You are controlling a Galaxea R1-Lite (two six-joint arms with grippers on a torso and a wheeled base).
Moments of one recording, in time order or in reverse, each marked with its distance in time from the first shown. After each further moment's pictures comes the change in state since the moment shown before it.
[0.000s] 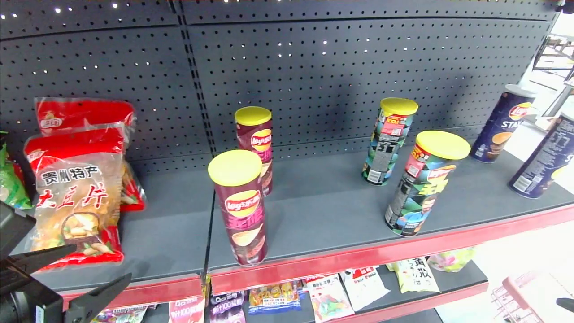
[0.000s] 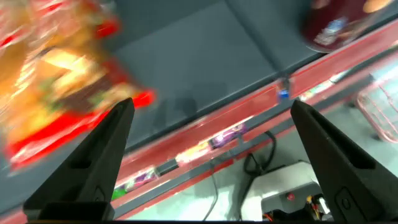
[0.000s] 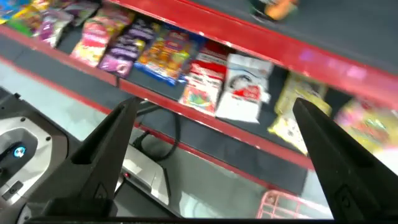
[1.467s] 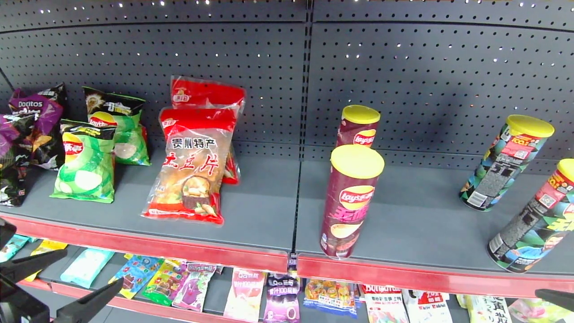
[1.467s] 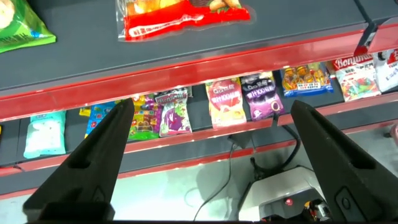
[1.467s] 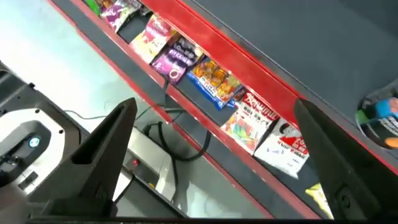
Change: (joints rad) left arm 0.002 -0.040 0.020 0.002 0.000 -0.015; right arm 0.027 0.115 -0.054 0.000 0.037 -0.010
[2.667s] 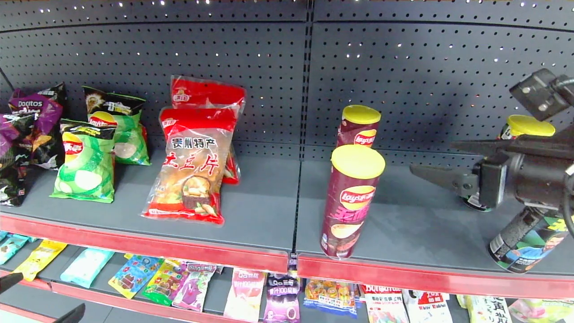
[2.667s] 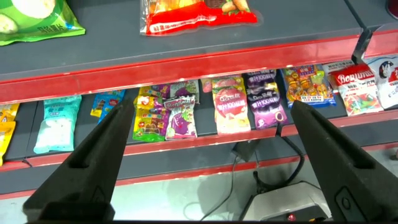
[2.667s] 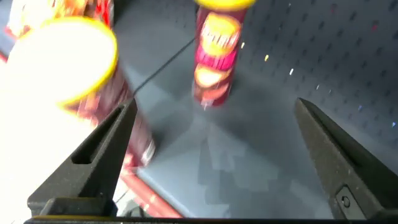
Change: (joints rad) left arm 0.005 -0.233 0.031 0.102 0.041 -0.024; right arm -0.072 0.617 -0.457 -0.350 -0.002 0.010
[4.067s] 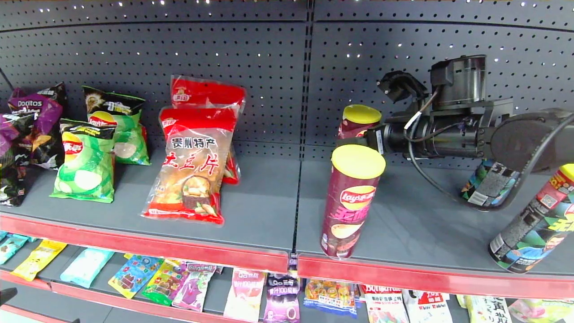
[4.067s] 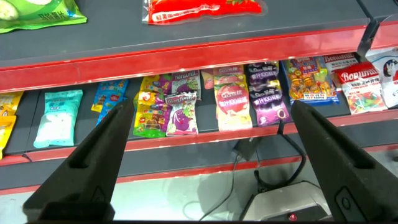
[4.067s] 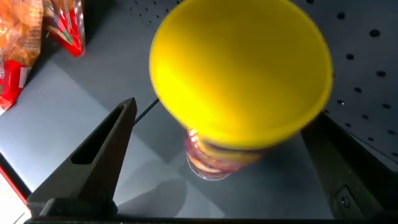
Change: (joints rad) left arm 0.001 -0.080 0.058 0.009 0.012 -0.008; right arm -0.010 0.553 -0.474 -0.003 0.039 -0.001
